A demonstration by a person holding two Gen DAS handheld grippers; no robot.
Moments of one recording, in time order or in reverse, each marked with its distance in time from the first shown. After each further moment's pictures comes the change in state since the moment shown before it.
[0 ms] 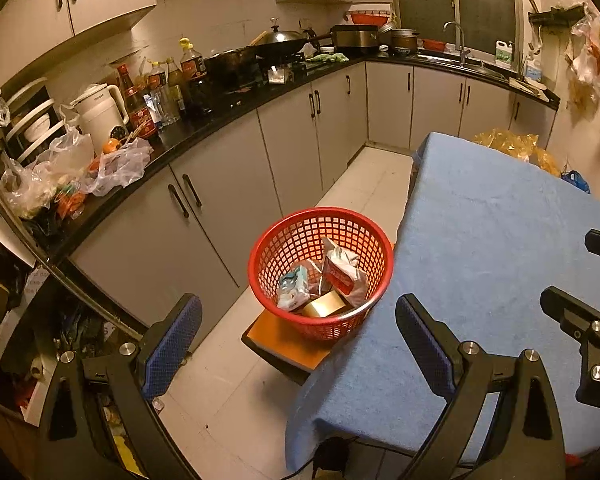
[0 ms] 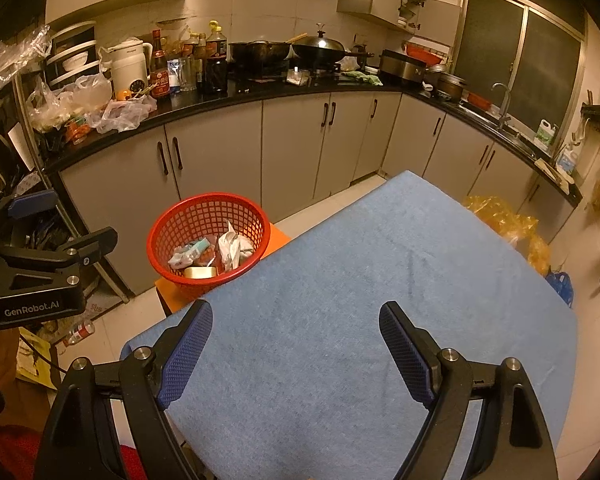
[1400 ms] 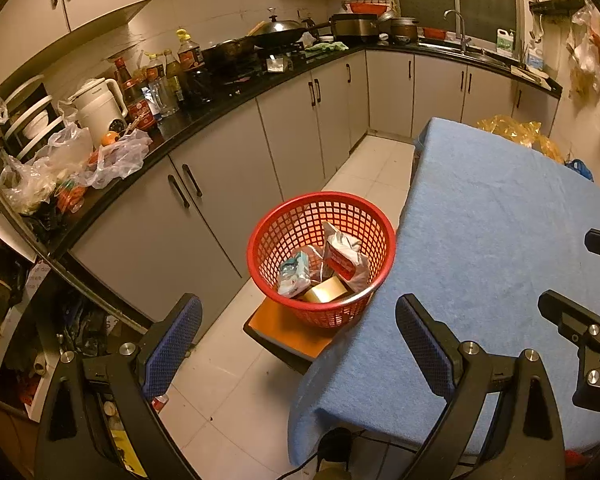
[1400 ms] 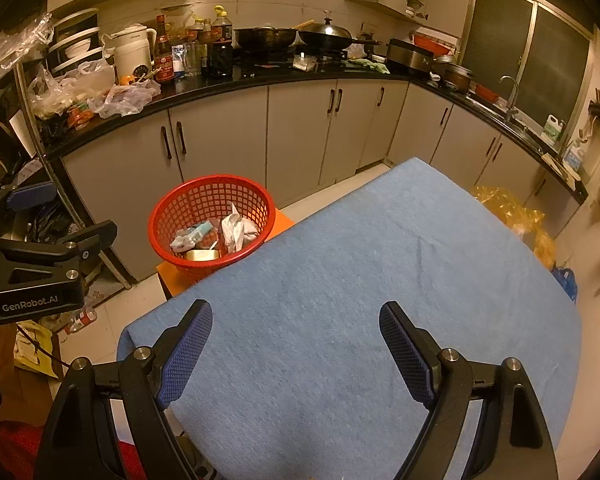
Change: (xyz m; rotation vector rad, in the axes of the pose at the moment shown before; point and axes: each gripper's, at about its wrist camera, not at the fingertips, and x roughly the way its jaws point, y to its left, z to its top) left arm 0.006 -0.007 -0.011 0.020 0.036 0.010; right arm 0.012 0.004 -0.011 -0.013 0.048 0.015
